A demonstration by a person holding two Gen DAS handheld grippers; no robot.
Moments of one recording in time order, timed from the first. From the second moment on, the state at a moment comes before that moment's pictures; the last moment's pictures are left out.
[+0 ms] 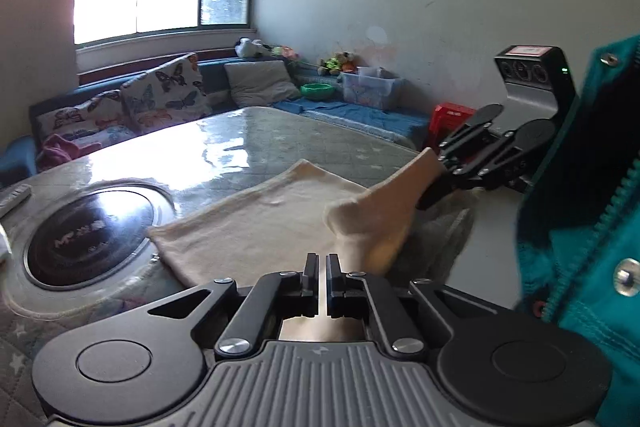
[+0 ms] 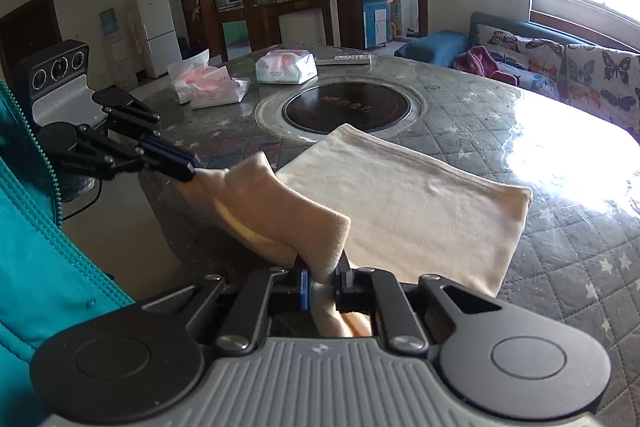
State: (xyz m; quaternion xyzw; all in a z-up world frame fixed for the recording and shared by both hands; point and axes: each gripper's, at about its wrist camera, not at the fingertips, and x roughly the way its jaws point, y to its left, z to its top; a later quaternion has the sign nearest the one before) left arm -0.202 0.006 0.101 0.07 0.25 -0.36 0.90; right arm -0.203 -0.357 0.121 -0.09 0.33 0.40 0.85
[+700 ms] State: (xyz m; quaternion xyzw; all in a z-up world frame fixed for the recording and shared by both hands) left arm -0.199 0.017 0.090 0.01 0.27 -0.39 0.88; right arm -0.137 -0.347 0.121 -0.07 0.33 0.38 0.86
